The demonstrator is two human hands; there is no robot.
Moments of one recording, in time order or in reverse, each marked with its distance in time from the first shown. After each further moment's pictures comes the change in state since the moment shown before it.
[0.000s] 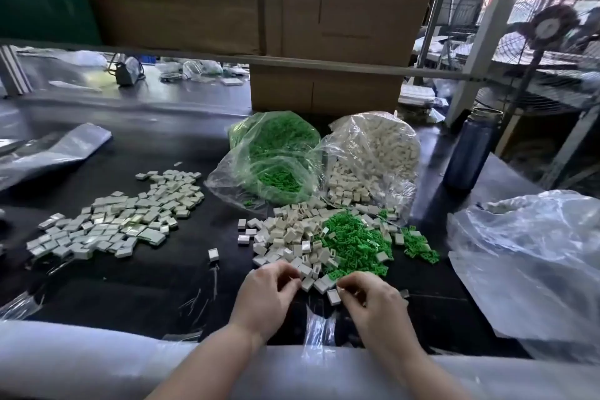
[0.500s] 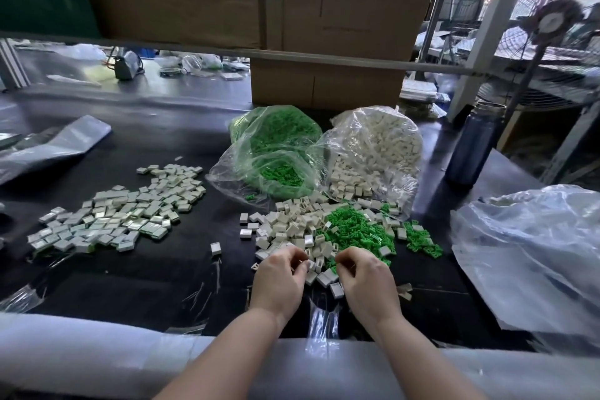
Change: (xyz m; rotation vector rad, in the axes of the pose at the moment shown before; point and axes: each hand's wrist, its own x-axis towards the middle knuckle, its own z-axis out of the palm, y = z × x) left_hand 0.015 0.005 0.017 0.011 0.146 0.003; right_hand 0.032 -0.003 0.016 -0.086 0.102 0.041
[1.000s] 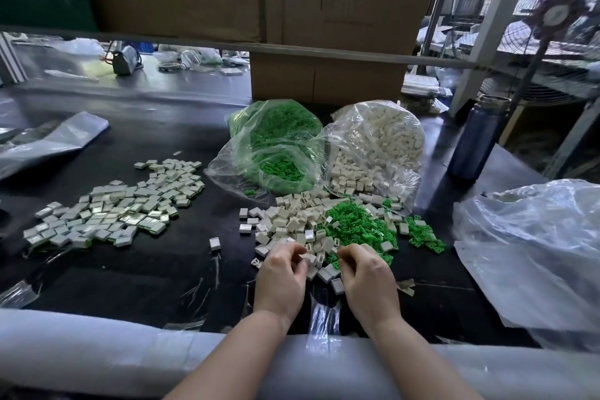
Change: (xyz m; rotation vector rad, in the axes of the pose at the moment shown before) left_hand -0.002 -0.008 0.014 -0.024 0.096 0.050; right_hand -0.002 0.009 0.012 -0.036 0.076 -0.054
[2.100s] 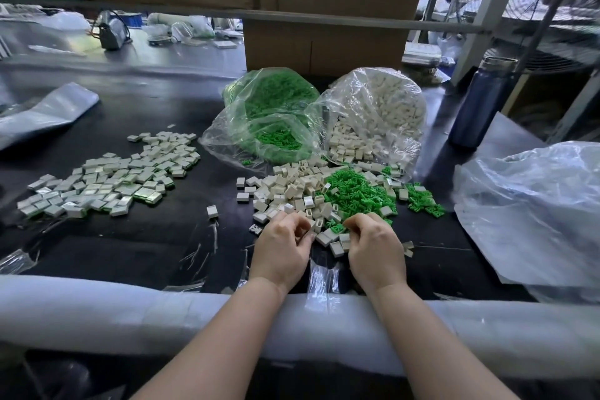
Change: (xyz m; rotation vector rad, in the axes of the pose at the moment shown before) left_hand -0.008 0.001 -0.003 0.113 -0.077 0.088; right_hand -0.008 0.006 0.000 -0.122 0.019 0.084
